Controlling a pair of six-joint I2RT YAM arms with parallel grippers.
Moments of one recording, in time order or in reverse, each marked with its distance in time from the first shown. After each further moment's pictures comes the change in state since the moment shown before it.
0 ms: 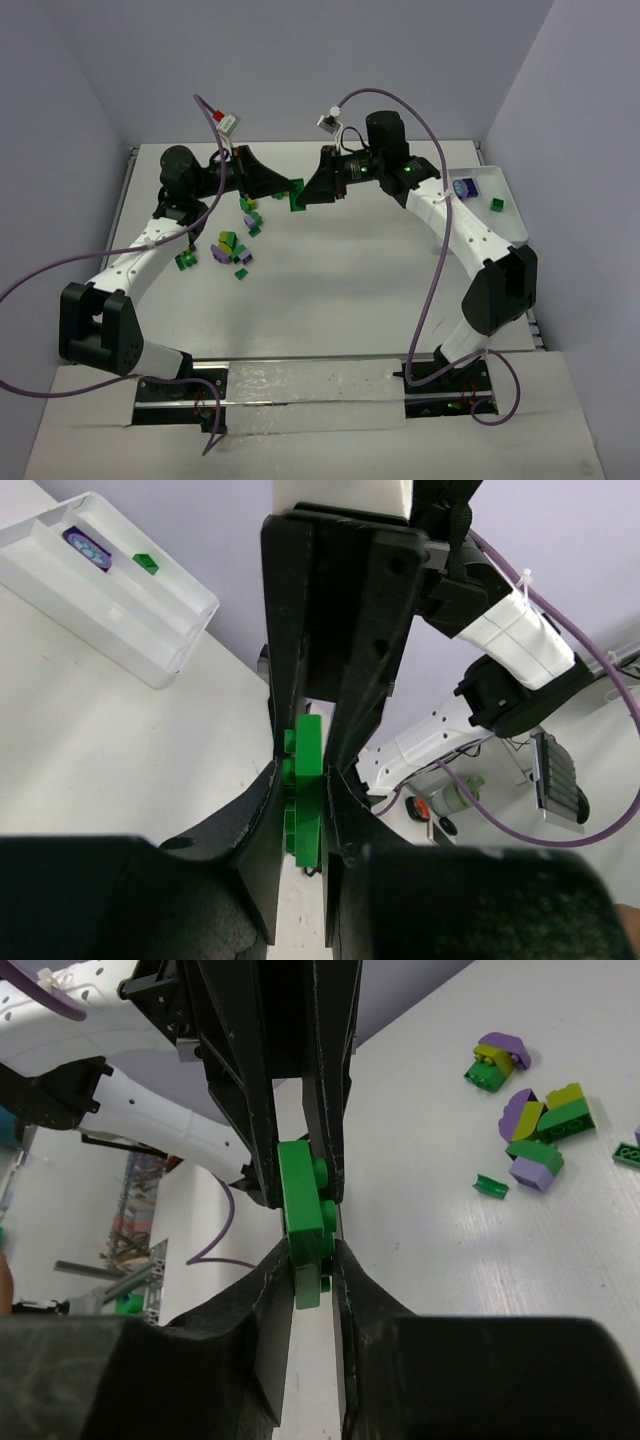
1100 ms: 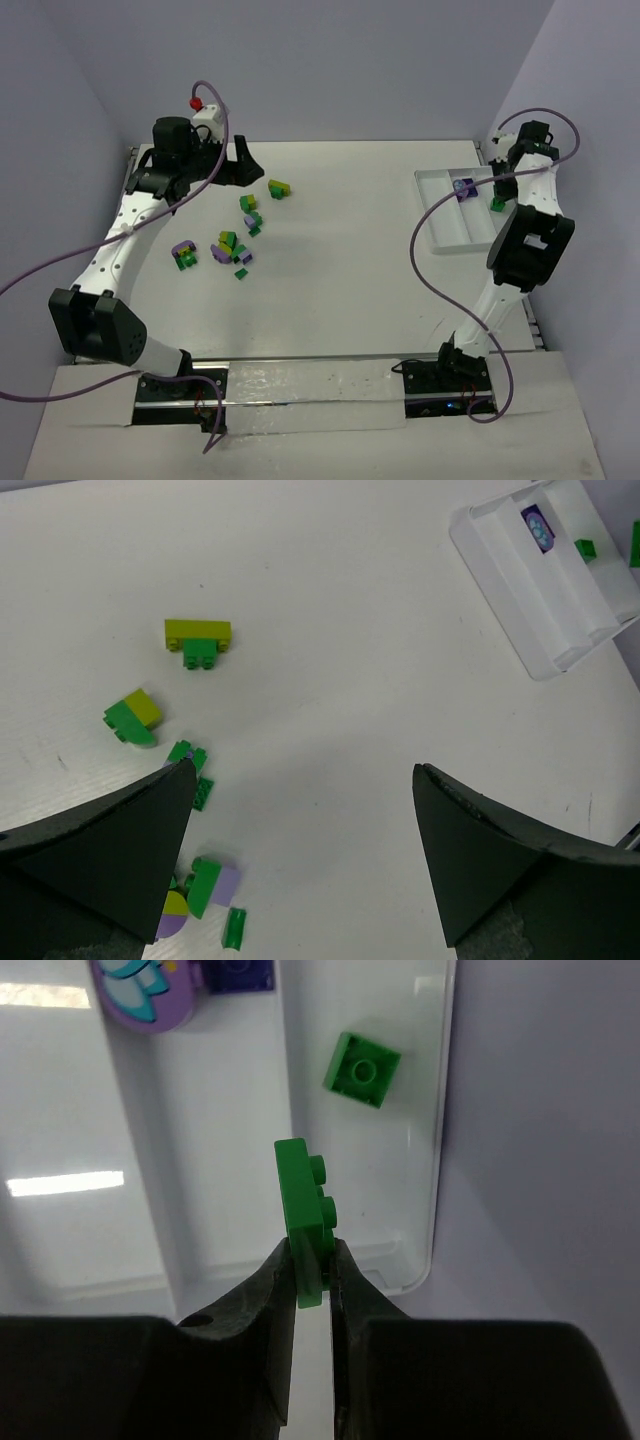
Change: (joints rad) left arm 0.081 0.043 0.364 -1.029 -0.635 0.816; right arm -0.871 0.347 0.234 -0.573 1.104 -0.826
